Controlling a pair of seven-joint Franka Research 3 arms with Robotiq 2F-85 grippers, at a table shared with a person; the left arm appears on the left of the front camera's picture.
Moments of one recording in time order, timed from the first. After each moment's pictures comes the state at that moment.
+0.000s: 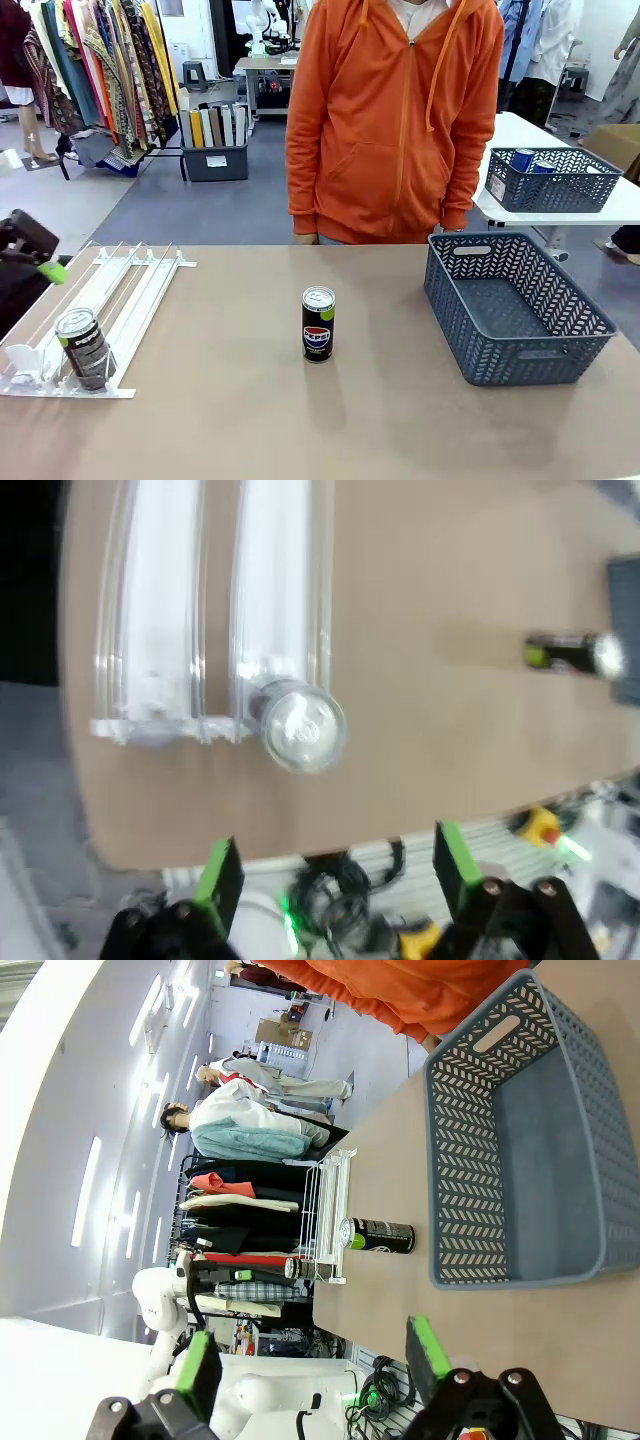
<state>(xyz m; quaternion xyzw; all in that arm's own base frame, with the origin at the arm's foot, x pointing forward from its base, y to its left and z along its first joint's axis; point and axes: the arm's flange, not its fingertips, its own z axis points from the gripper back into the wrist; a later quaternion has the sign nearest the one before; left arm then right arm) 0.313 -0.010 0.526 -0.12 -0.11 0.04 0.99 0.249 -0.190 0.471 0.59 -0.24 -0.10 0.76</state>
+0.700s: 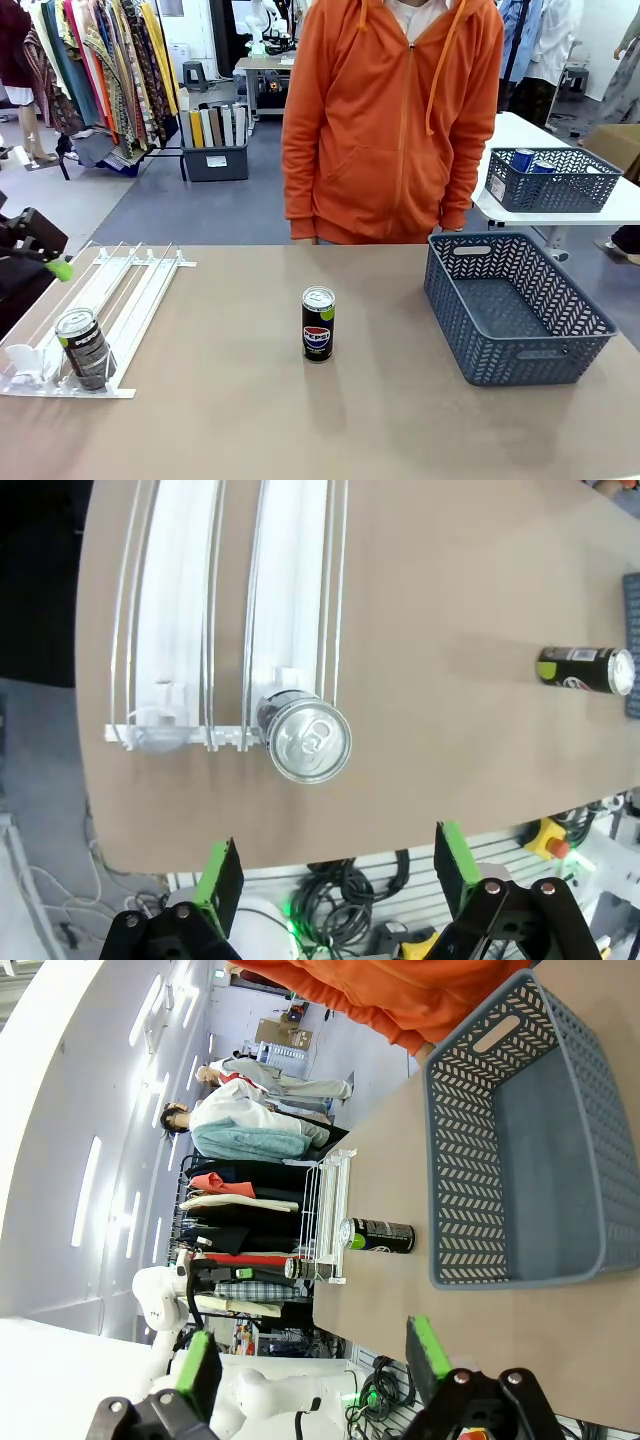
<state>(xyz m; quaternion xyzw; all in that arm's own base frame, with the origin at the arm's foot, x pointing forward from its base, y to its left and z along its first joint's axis) 0.316 -0.010 0.525 -0.12 -0.11 0.04 0.99 0.249 -0.190 0.471 0.59 -0.24 -0.10 0.76</state>
